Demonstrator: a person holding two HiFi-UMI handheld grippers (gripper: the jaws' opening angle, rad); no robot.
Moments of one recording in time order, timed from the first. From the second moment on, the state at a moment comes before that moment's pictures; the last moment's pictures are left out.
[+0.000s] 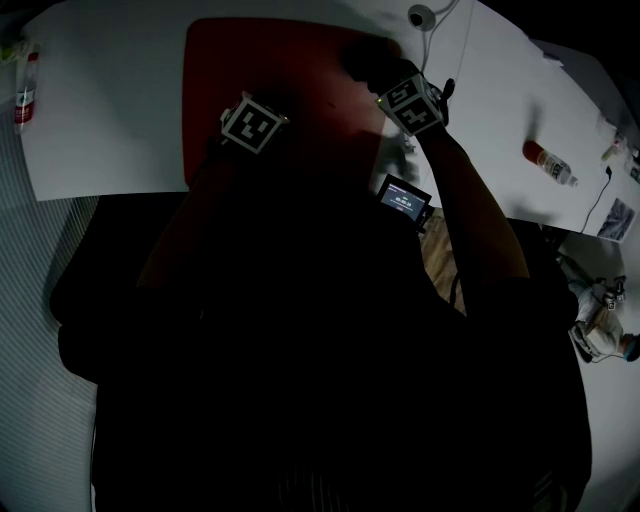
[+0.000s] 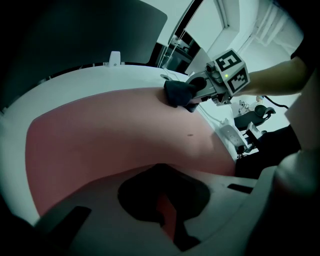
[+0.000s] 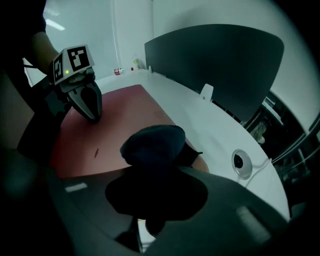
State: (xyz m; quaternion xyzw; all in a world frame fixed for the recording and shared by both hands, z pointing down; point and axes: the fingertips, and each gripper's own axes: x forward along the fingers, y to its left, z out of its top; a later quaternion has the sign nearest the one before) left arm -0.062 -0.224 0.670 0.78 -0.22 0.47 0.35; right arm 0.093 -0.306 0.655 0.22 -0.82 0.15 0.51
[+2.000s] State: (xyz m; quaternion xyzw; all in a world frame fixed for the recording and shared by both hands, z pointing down) left arm -0.065 -0.223 0.672 0.78 -0.22 0.46 0.35; right arm 0.110 -0.308 0.659 0.25 -0.78 0.23 0.53
